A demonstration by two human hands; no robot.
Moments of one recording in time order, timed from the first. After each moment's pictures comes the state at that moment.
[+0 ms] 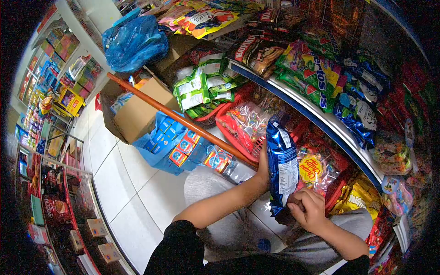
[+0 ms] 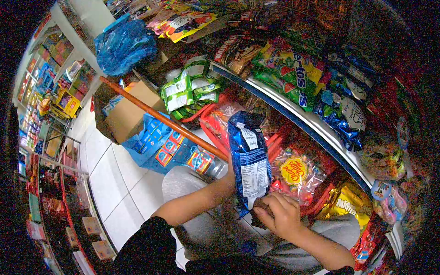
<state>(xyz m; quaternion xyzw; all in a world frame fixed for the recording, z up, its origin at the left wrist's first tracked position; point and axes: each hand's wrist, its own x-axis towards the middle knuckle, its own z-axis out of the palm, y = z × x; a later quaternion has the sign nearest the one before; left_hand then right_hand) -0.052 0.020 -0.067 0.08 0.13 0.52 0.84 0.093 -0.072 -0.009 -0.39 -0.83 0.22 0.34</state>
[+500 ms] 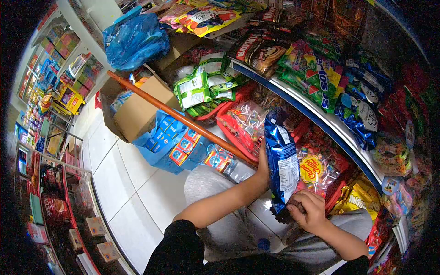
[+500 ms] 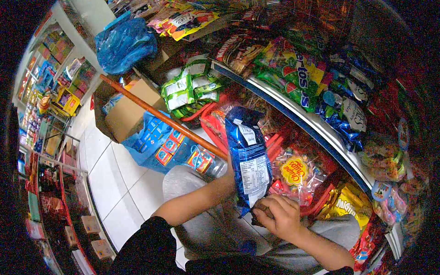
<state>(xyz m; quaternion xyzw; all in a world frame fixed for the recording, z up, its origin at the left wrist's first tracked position) -0.057 0.025 -0.079 0.05 0.13 0.51 0.85 0.088 -0.072 -0.010 -0.37 -0.82 0.21 0.37</state>
